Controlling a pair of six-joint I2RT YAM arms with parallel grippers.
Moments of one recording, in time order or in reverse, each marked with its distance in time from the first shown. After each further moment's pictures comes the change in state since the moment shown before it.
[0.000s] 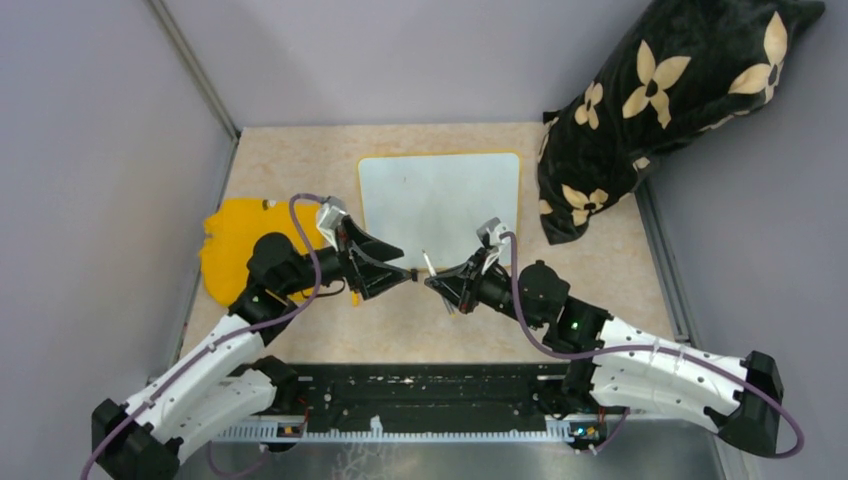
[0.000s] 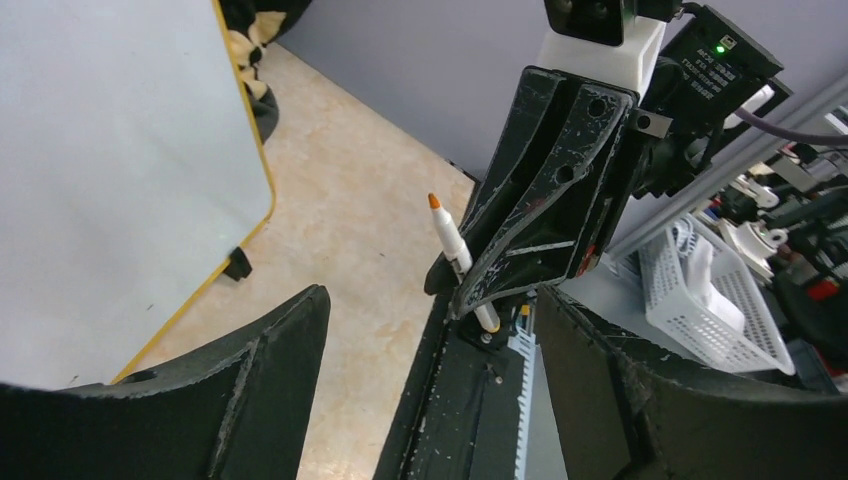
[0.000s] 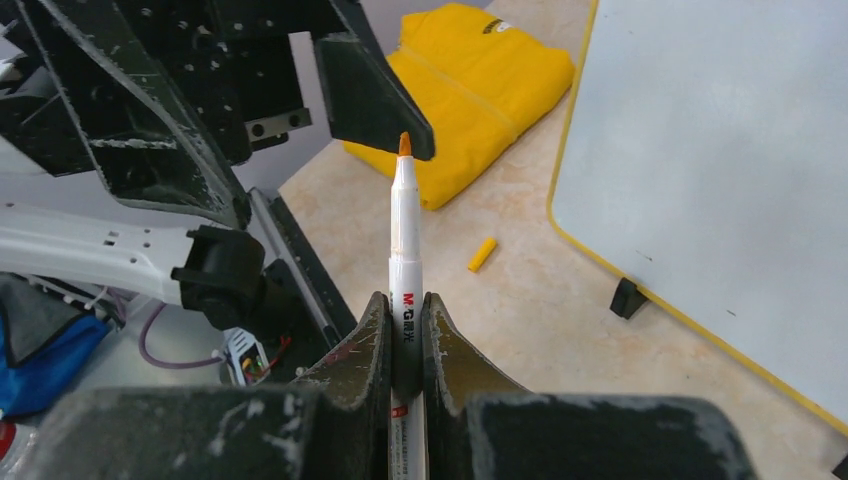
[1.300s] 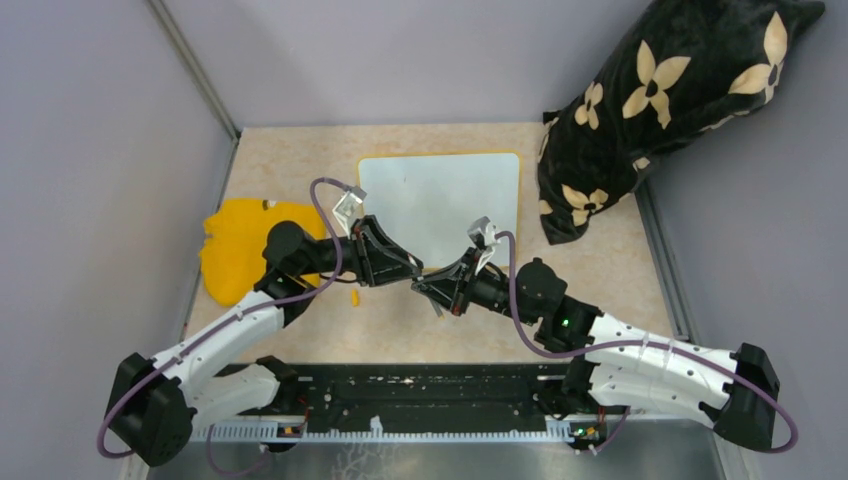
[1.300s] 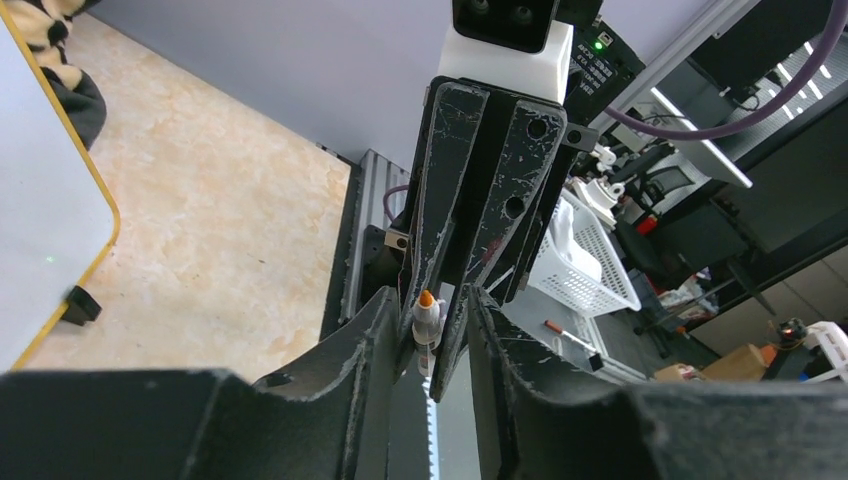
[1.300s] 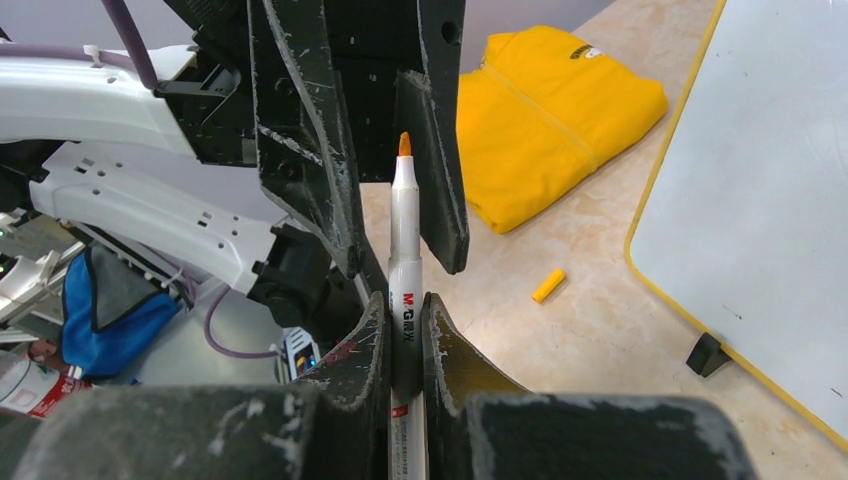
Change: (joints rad) left arm 0.000 0.246 0.028 0.392 0.279 -0.268; right arm 0.000 0.069 0.001 0.165 -0.154 0.019
